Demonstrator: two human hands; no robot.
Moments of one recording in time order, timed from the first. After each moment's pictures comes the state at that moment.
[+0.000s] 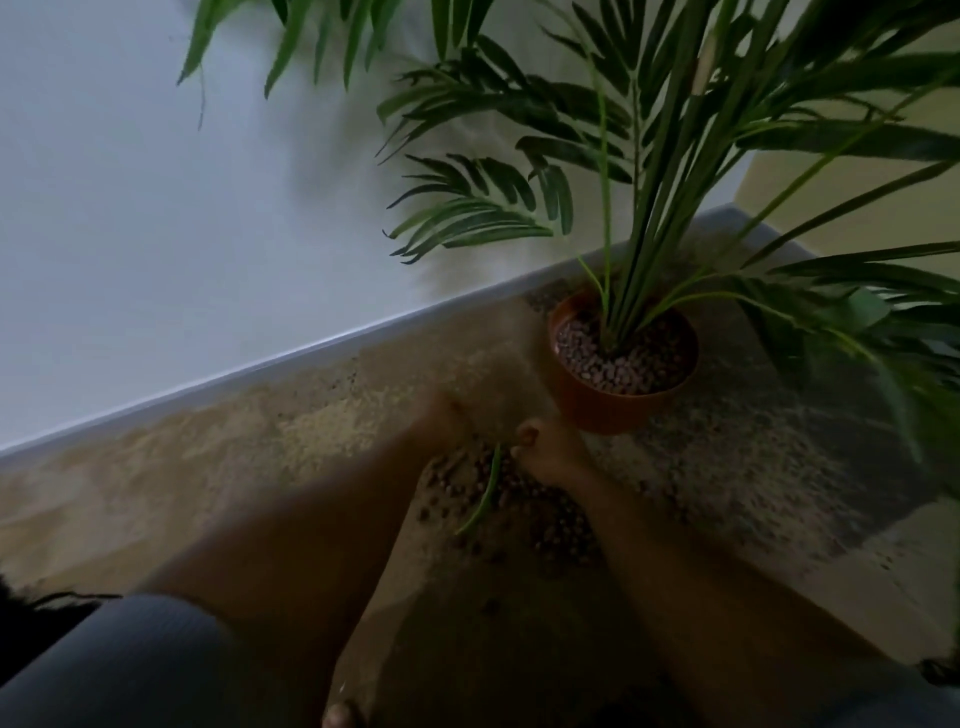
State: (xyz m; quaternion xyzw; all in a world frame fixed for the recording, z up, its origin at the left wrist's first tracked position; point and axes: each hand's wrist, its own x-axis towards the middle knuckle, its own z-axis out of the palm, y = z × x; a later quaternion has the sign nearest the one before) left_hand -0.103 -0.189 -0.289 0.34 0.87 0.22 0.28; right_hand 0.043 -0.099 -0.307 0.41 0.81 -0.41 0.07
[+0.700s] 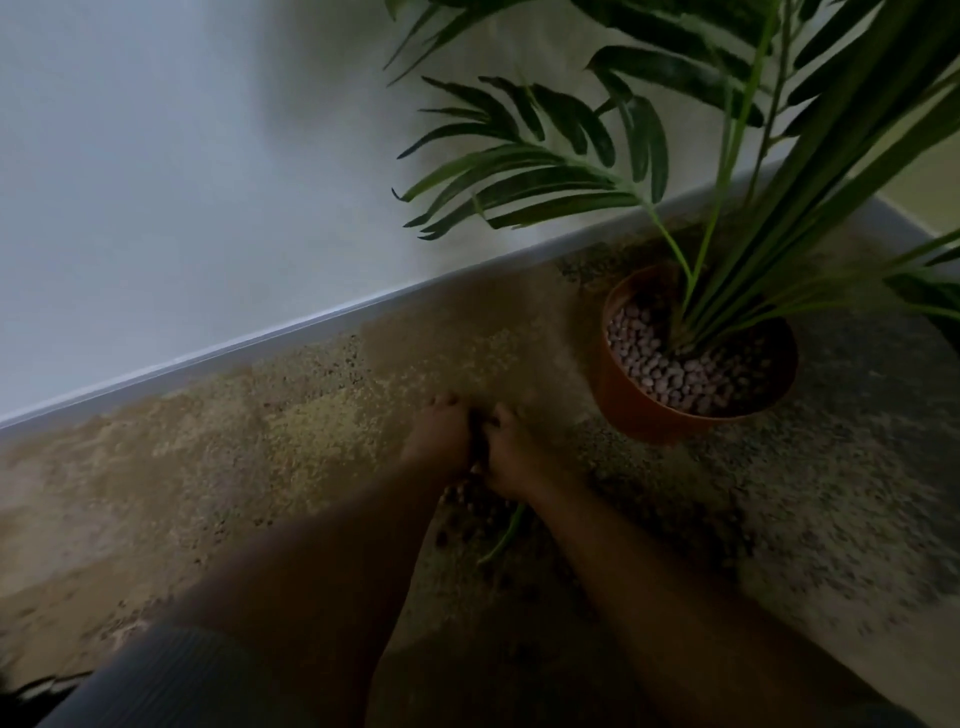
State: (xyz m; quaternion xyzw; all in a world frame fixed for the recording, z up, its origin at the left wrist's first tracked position) left_hand -0.148 -0.182 -0.362 0.47 0.86 0.06 0.20; right_hand -0.046 -0.111 -0.371 0.27 0.92 -0.25 0.15
